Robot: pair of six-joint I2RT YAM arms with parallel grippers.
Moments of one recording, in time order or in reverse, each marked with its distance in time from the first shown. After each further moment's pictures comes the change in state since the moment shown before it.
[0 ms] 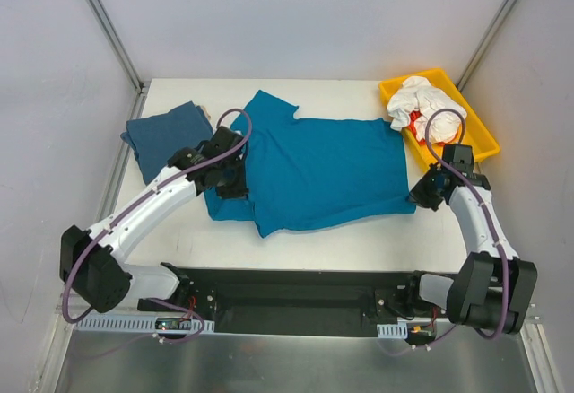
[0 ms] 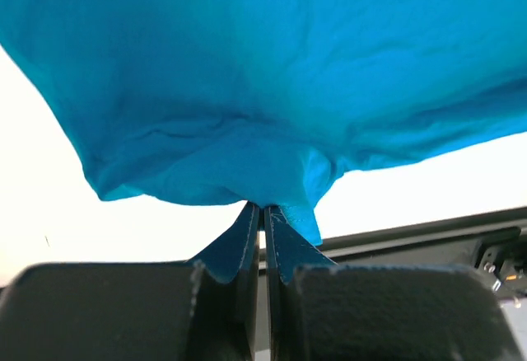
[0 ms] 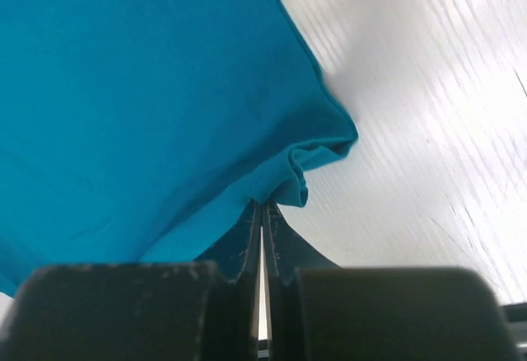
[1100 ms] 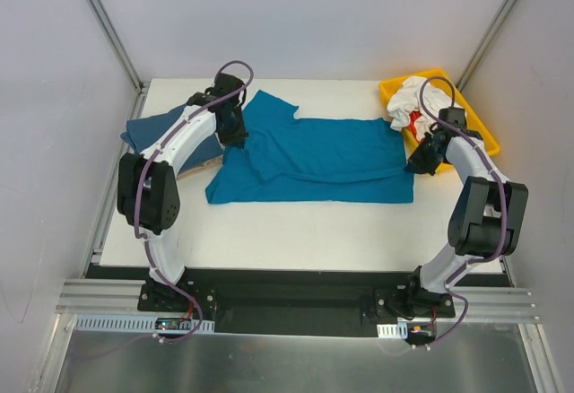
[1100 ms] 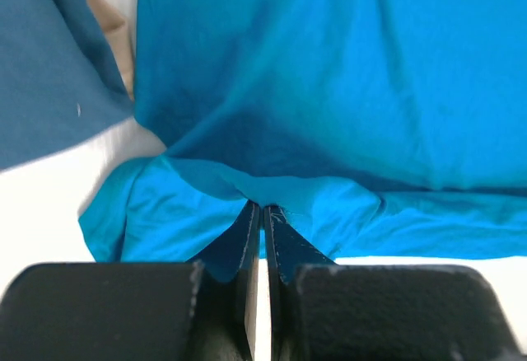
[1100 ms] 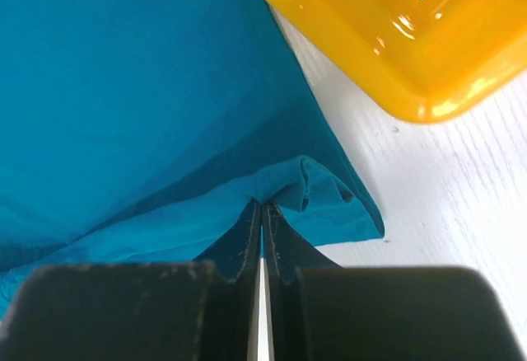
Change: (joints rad) left arm 0.259 0.567 0.489 0.077 -0.001 0.142; right arm 0.004 0.469 0.383 0.037 -0.029 -0.051
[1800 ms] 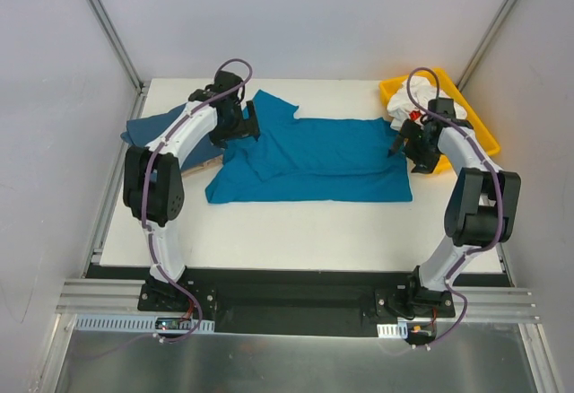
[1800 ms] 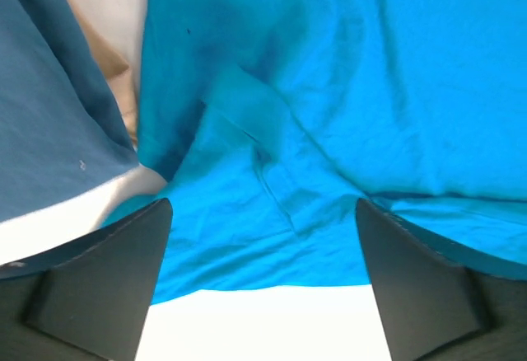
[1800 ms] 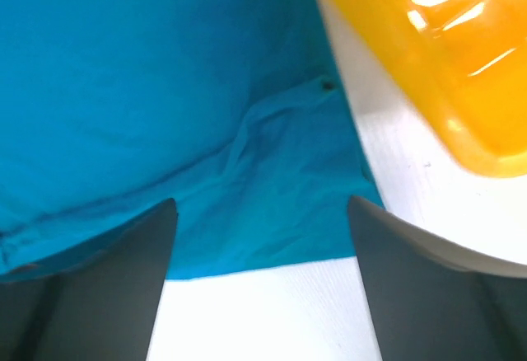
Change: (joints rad) left arm 0.034 0.109 0.093 0.006 0.012 0.016; right arm 0.053 0.108 0.124 -0.016 0.012 -0.064
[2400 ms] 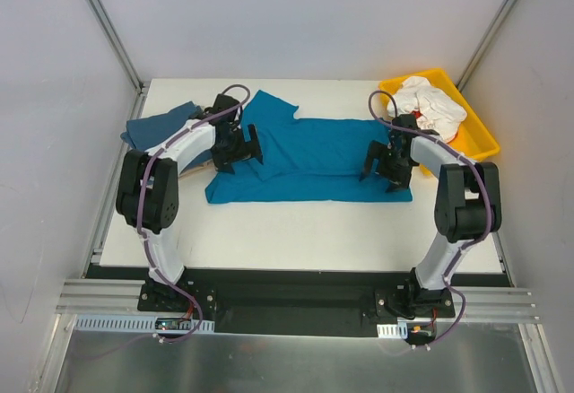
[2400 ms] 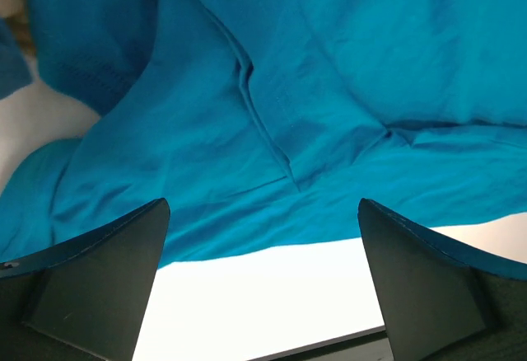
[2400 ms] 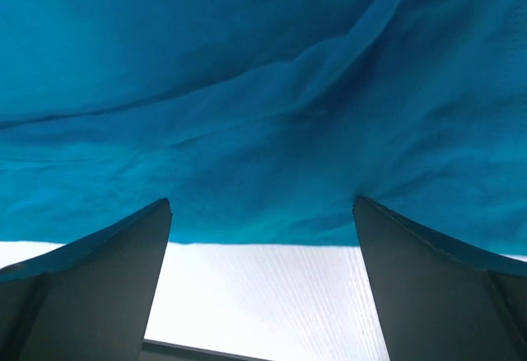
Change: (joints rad) left arm 0.000 -0.106 -0.291 0.106 0.185 -0.064; right arm 0.186 0.009 -0.127 0.000 -0.049 -0.032
